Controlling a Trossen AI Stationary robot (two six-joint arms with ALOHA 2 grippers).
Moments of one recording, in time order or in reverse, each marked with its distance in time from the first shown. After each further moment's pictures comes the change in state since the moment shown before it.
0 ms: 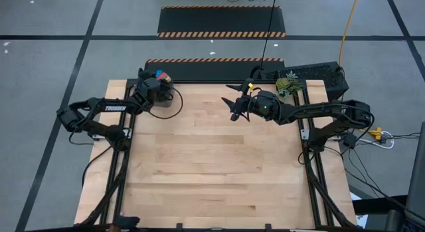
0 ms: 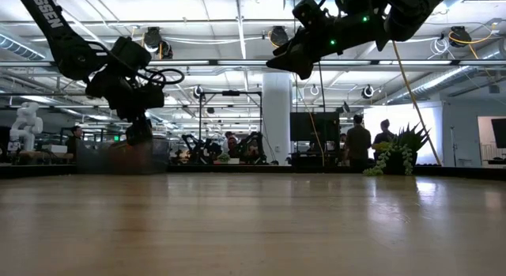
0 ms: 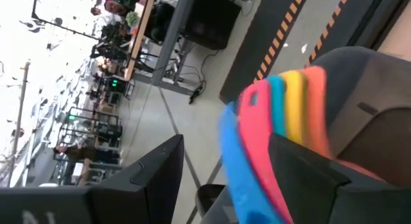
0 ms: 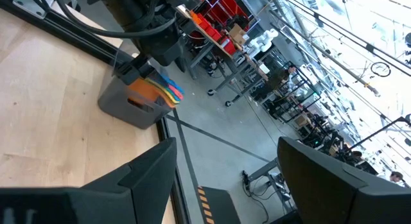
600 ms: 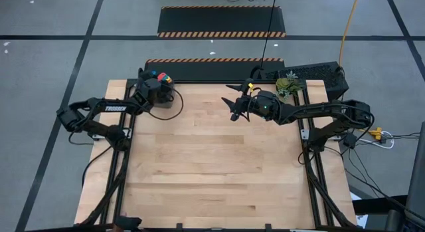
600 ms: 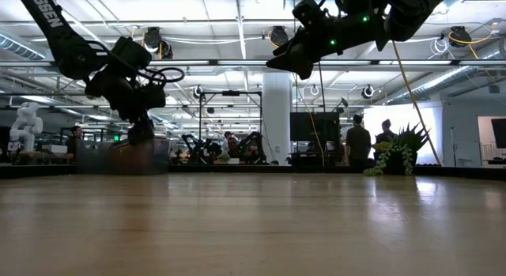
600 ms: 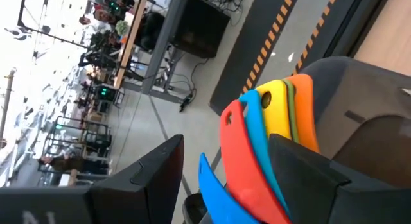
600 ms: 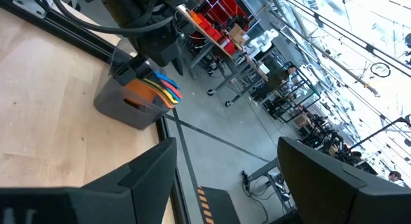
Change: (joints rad) left arm -0.013 0.000 0.000 -0.016 0.046 -0.020; right arm 0.000 0.000 0.000 0.000 0.000 -0.003
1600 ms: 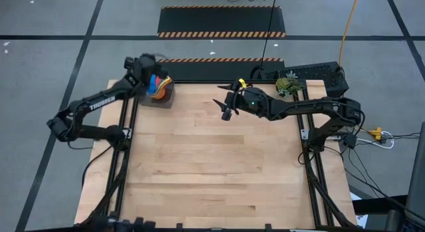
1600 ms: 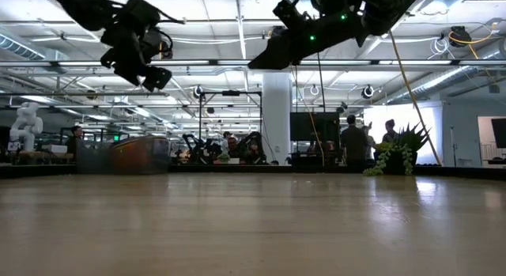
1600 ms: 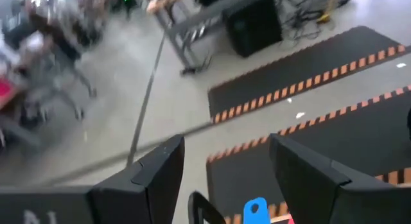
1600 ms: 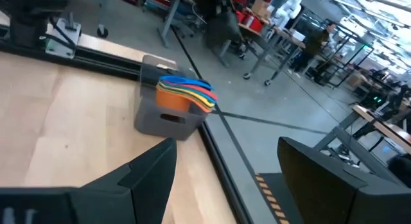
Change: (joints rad) left arm 0.063 -0.160 0.370 -0.515 -0.128 -0.698; right arm -0.003 0.119 0.176 -0.173 -0.057 0.318
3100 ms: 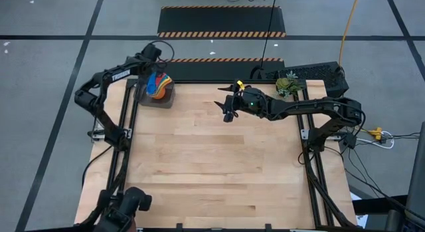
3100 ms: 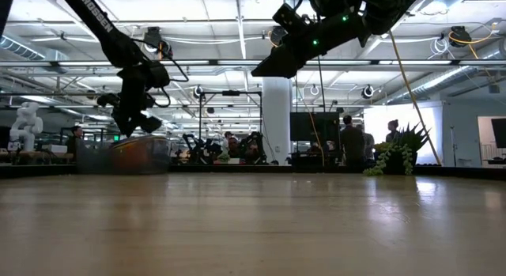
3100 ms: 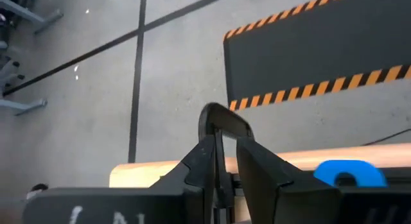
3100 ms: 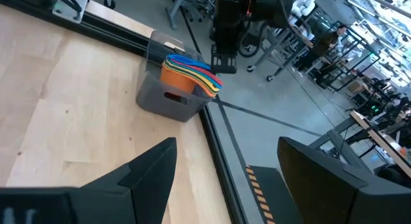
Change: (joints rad) left arm 0.280 0.461 0.302 -0.448 0.121 -0.214; right arm 0.002 -0.009 -0.001 -0.071 -0.001 -0.105
